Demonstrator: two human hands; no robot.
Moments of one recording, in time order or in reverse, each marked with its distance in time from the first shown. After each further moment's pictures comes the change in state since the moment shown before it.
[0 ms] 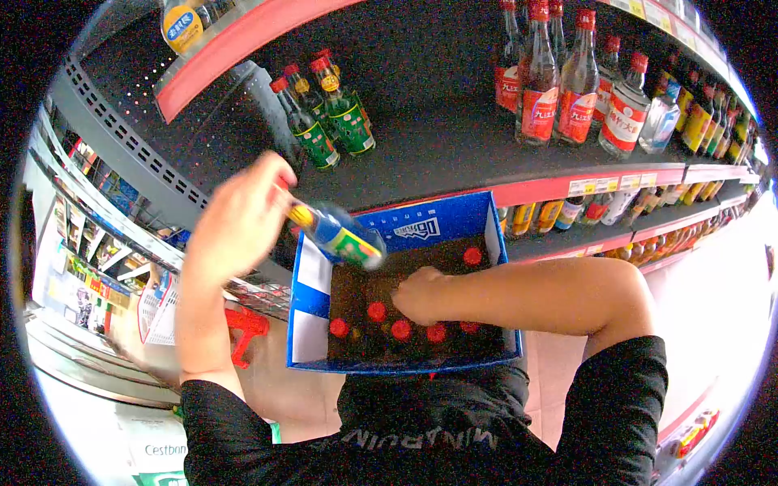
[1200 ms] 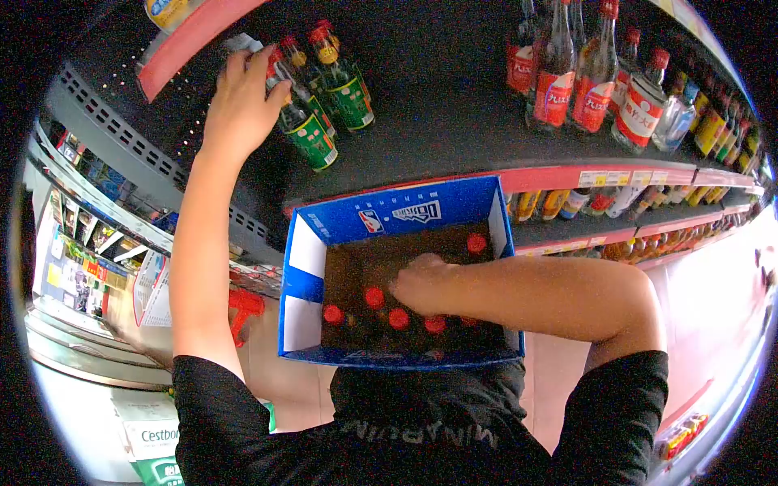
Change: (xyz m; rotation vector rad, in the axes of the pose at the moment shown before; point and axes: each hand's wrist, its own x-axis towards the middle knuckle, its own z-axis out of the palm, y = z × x) left_hand 0.088 -0.076 0.045 0.444 0.477 -0.035; right_hand -0.006 0.004 -0.005 -0.027 0.003 -0.067
